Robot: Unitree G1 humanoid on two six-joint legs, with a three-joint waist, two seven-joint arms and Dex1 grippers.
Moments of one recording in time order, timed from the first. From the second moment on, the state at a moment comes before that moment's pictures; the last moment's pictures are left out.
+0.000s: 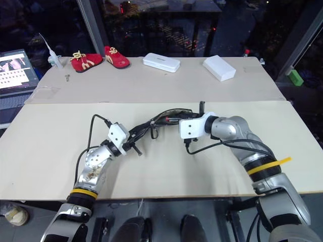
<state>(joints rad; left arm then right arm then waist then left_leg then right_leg) -0.41 0.25 -0.07 0.38 -0.12 -0.39 -0.69 -0.75 -0.67 0.38 0.29 -0.42 -0.39 0.67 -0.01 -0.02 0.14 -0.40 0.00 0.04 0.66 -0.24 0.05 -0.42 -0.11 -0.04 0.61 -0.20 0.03</state>
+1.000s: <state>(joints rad) -0.41 0.24 -0.05 0.42 -0.12 -0.43 -0.72 -0.87 -0.65 0.25 0.43 -0.13 -0.45 0.82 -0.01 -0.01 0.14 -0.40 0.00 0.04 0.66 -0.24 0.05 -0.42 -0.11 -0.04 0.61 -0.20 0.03</state>
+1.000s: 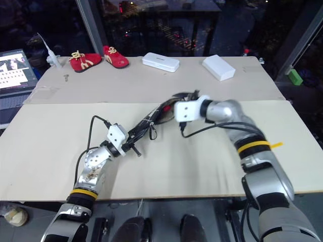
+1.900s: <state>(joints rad) -0.43 0.22 -0.06 0.47 -0.12 -0.46 -0.71 -0.63 -0.37 0.24 -0.16 0.31 0.86 0.60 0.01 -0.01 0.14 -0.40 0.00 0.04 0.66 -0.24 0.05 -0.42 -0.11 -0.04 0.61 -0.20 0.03</state>
